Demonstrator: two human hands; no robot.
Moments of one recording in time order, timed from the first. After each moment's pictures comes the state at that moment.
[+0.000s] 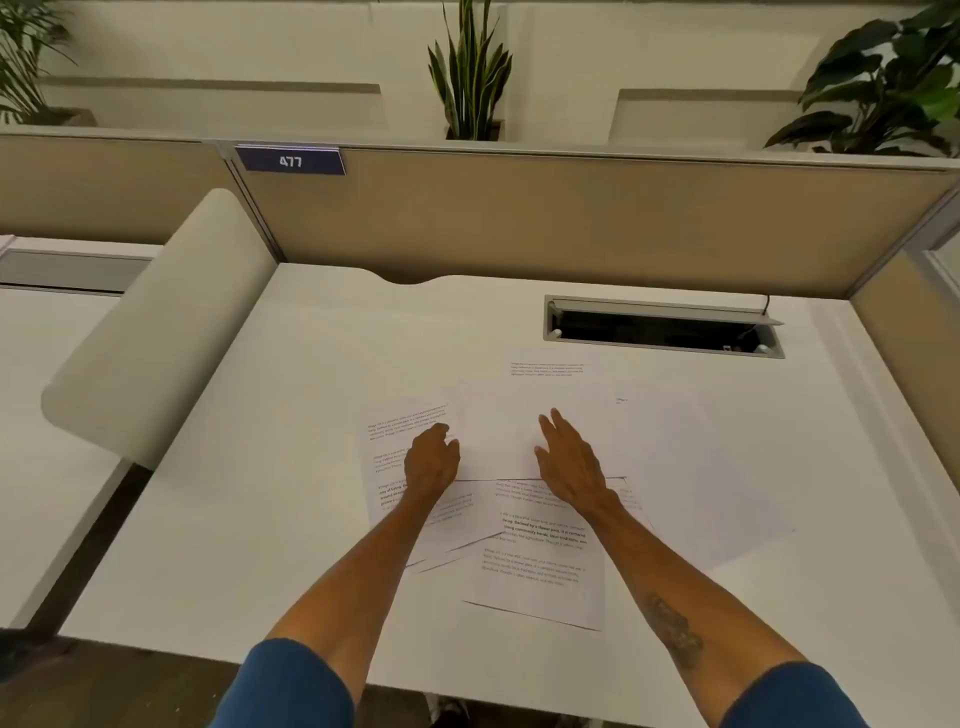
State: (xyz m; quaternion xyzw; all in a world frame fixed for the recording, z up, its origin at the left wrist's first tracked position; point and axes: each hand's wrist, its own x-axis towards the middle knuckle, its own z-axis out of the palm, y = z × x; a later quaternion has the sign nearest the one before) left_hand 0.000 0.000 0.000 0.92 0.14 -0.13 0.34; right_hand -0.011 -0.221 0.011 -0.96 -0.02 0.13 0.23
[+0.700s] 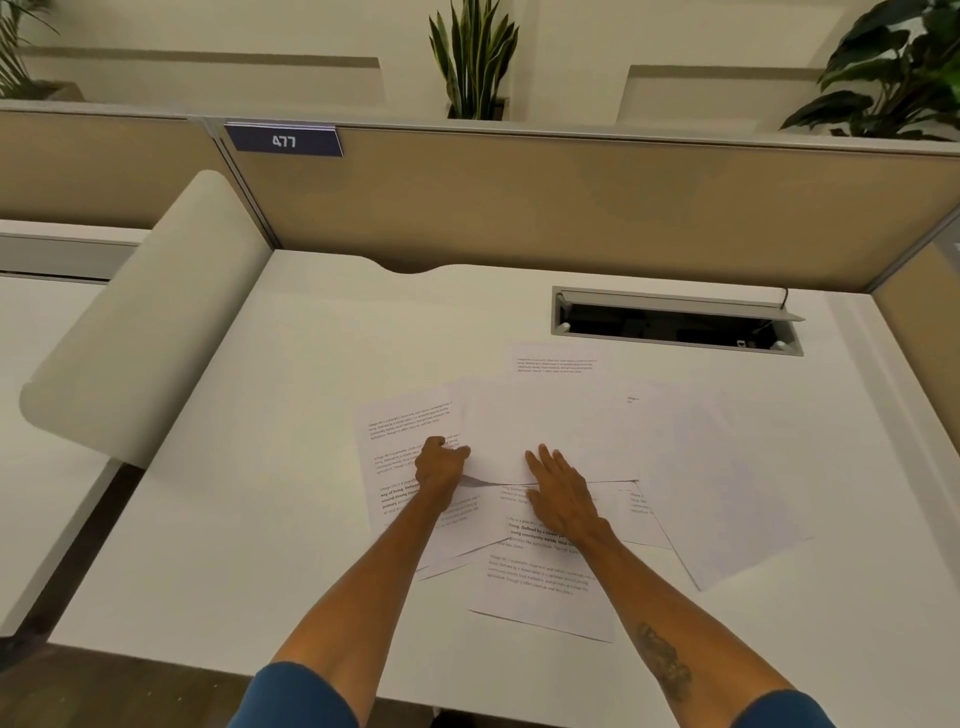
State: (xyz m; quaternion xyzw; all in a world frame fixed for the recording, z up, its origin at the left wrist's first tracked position) left_hand 0.013 -0.007 -0.023 0.74 0.36 -0.17 0.54; right_hand -0.023 -0.206 -0.046 -0.96 -0.06 0.22 0.16
